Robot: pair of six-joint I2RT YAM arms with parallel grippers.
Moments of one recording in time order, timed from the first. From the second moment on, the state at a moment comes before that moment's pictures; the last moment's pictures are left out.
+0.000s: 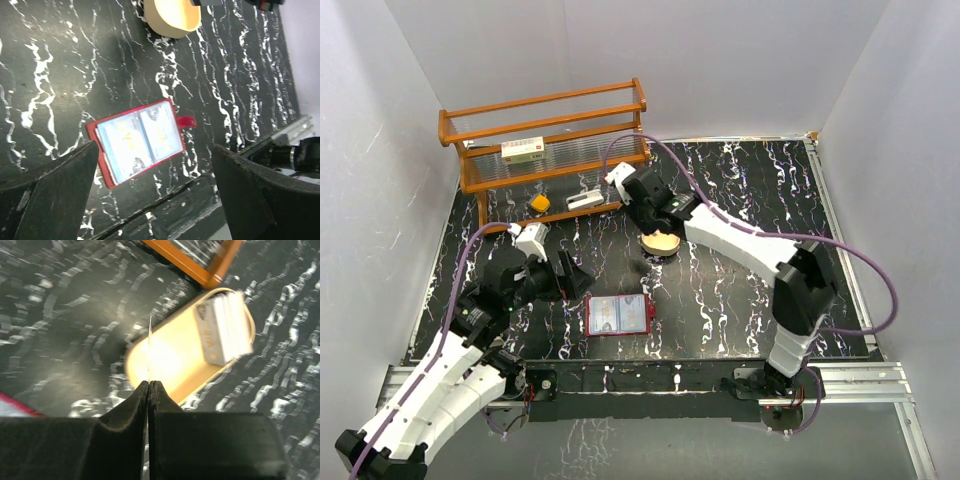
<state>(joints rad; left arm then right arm) -0.51 0.61 0.63 -0.55 0.14 -0.56 0.77 1.81 1.55 -0.58 0.27 -0.17</state>
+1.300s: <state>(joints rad) -0.51 0.65 0.50 0.06 0.53 -1.13 0.79 1.09 0.67 0.36 -0.49 0.95</state>
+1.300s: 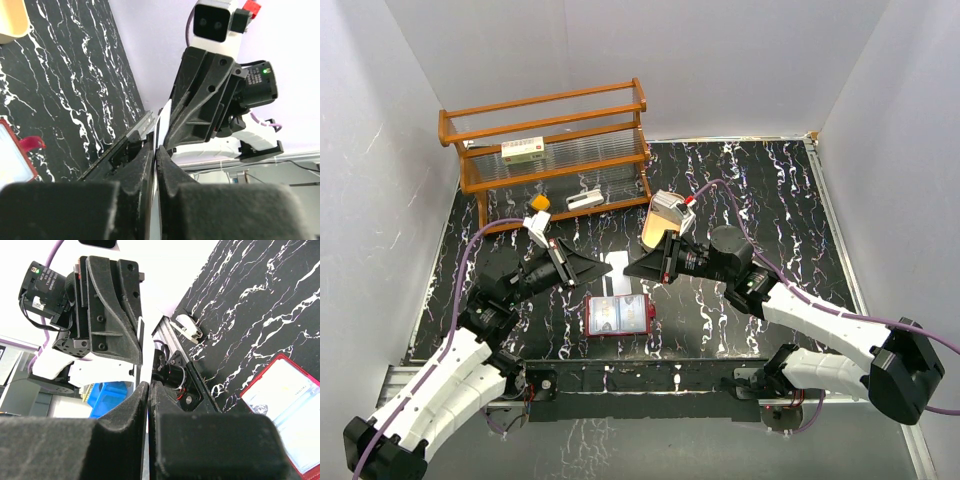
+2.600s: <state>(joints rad) -0.51 1.06 0.39 -0.09 0.45 -0.89 0.81 1.47 0.78 -0.18 -0.16 0.64</state>
